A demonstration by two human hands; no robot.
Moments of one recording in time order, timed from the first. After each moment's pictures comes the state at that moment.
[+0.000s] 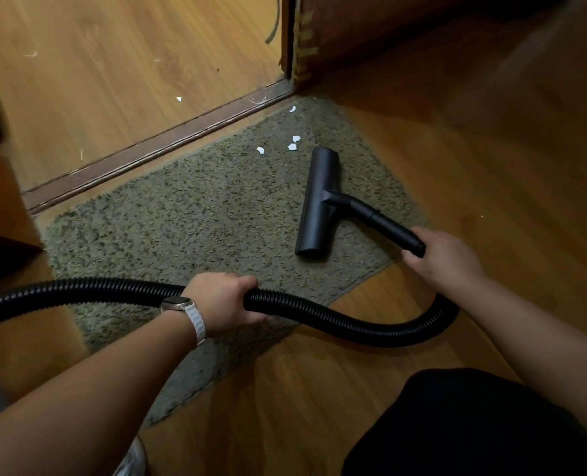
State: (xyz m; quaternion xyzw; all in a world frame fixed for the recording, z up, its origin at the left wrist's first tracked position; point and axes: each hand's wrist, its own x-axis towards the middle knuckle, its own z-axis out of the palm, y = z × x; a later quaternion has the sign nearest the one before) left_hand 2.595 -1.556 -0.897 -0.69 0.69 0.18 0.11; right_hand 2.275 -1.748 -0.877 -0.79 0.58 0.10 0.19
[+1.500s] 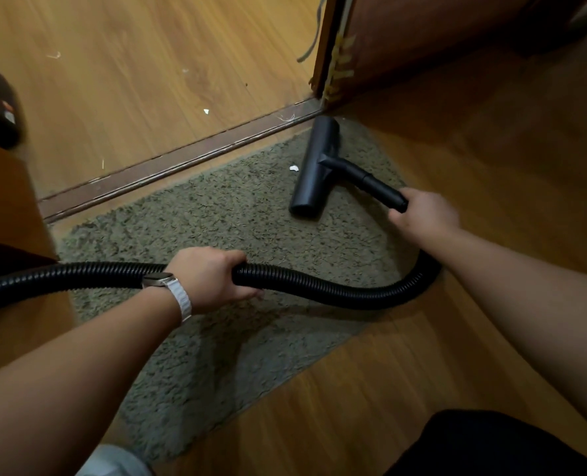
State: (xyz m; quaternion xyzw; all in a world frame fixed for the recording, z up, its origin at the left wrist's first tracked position) left_hand 2.686 -1.587 -0.886 -0.73 0.67 0.14 0.08; right_hand 2.406 -1.818 -0.868 -0.79 0.59 0.10 0.14
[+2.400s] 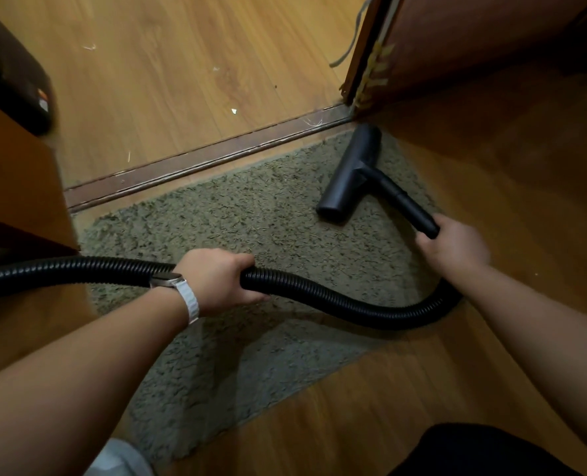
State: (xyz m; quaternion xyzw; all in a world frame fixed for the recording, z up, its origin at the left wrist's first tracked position) left_hand 2.699 -1.585 -0.881 -0.74 0.65 0.15 0.10; right_hand 2.398 -1.808 -0.882 -0.77 0.62 0.07 0.14
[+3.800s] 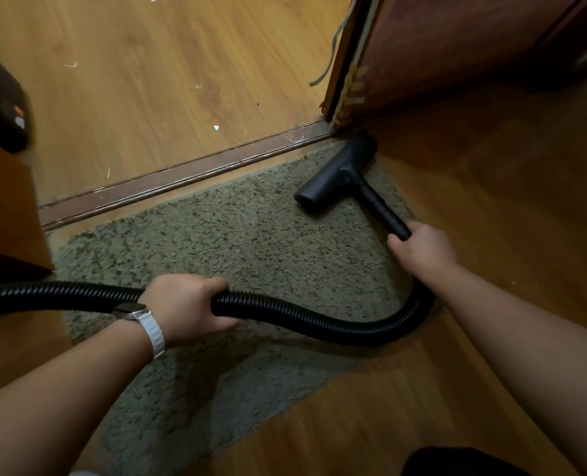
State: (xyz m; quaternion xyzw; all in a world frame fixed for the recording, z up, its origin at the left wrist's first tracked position) left_hand 2.706 -1.563 -0.903 -0.73 0.68 0.06 -0.05; right_hand 2.412 -1.820 -0.880 -0.74 0.64 0.07 0.20
